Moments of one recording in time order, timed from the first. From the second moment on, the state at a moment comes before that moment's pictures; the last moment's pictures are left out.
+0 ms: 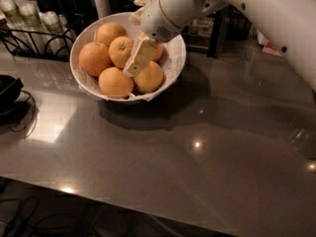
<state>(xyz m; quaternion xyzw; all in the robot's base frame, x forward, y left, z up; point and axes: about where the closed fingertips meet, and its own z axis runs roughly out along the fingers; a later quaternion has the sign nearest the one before) 0.625 0.054 0.949 -0.67 0.62 0.14 0.38</state>
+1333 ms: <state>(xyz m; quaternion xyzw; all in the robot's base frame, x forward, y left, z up) 0.636 0.063 0.930 -0.68 0.63 0.12 0.36</state>
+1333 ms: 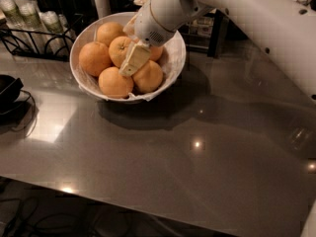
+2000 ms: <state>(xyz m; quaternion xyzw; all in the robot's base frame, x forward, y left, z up) 0.649 0.058 0.922 -0.67 0.64 0.12 0.36</state>
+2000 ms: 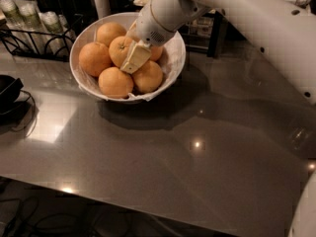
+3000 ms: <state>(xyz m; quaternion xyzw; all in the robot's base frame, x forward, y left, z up) 0.648 0.058 0.923 -0.67 0.64 0.12 0.36</state>
